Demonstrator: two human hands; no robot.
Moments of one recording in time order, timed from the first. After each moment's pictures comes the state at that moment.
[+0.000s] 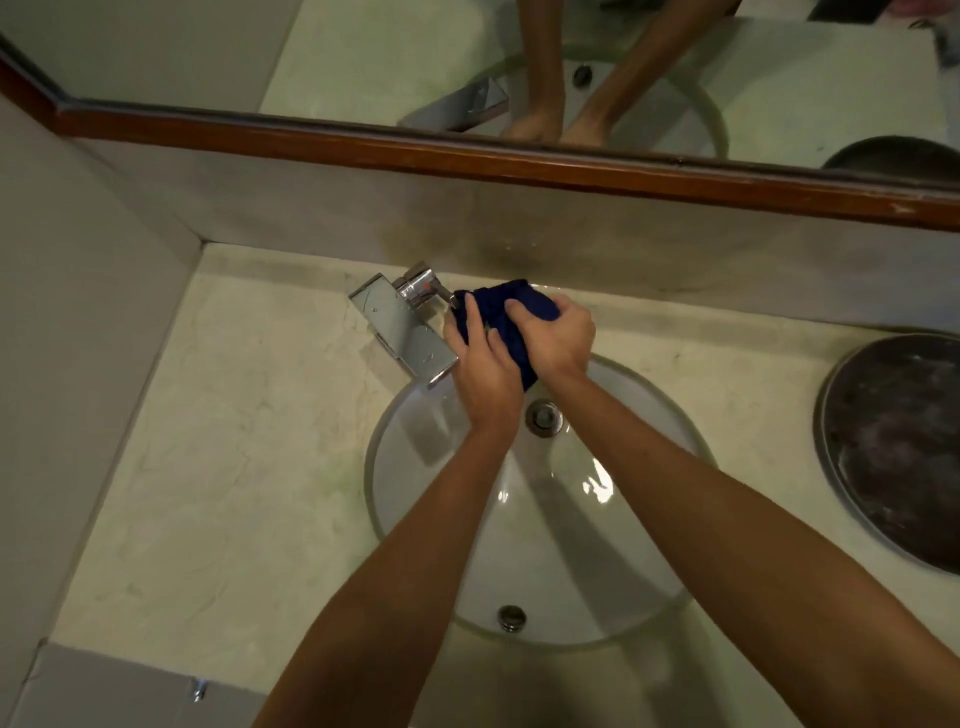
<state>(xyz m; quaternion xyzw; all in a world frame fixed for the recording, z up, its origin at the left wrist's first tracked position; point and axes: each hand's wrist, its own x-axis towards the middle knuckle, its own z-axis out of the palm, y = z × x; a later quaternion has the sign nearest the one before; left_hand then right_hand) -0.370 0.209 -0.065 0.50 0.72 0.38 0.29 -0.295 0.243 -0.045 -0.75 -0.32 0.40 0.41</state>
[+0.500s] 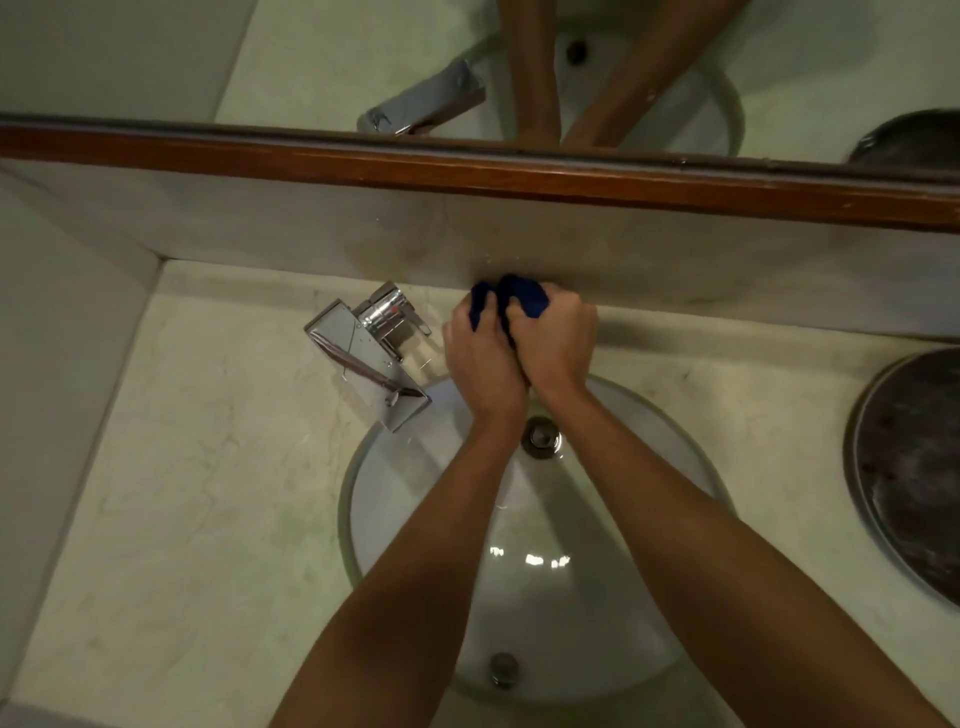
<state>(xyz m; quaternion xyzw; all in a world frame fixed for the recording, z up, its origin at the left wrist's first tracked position) -0.341 0.260 -0.088 0.57 0.74 0.32 0.15 -0.277 0.279 -0.072 -0.79 -0.44 0.26 0.34</state>
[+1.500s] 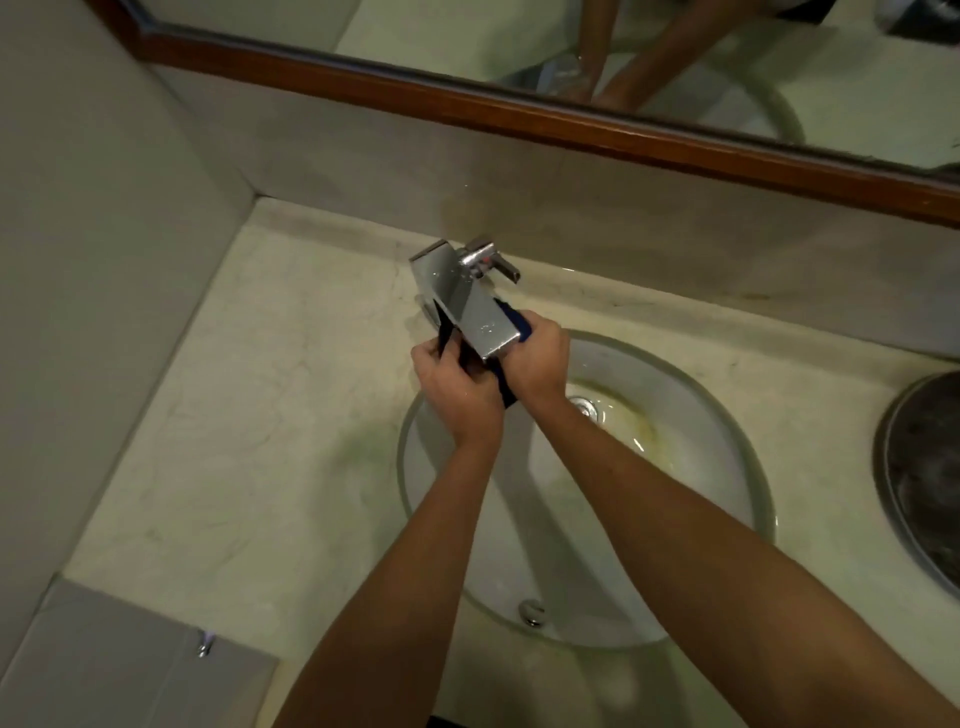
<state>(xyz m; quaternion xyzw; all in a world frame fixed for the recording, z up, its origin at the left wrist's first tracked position) -0.443 0.179 -0.085 0.39 0.78 0.44 0.22 -0.370 0.221 -0.079 -0.72 -0.47 0.38 0.33</state>
